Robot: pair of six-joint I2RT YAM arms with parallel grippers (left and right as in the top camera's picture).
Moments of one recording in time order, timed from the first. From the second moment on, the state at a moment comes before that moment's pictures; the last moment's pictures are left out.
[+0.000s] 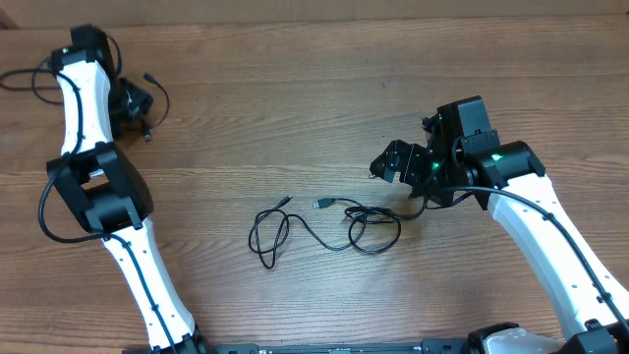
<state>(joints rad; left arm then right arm) 0.32 2.57 2.37 -1.25 -0.06 -0.66 0.26 1.43 1.13 -0.85 -0.39 0.59</state>
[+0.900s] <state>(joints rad) 0.33 2.59 2.28 -0.93 0.02 -0.69 0.26 1.43 1.13 -0.86 -0.39 0.59</state>
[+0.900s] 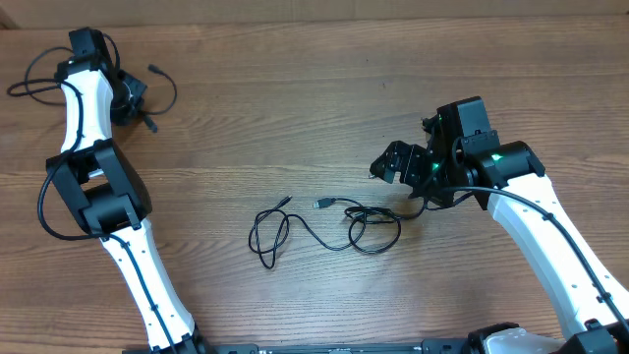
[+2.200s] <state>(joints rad) 0.46 2.68 2.66 -0.80 0.46 -0.77 0.26 1.43 1.13 -0.88 -0.39 0.59</state>
